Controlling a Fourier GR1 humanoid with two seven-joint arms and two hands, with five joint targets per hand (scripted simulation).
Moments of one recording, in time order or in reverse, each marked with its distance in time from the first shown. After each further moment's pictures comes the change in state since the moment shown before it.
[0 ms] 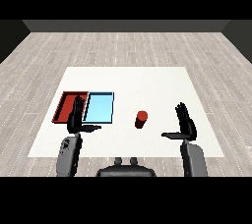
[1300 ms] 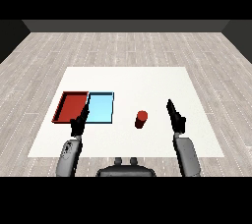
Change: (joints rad) left arm 0.054 0.038 -0.070 0.061 -0.086 0.053 0.406; right arm -0.103 0.000 0.144 0.019 0.187 -0.227 0.336
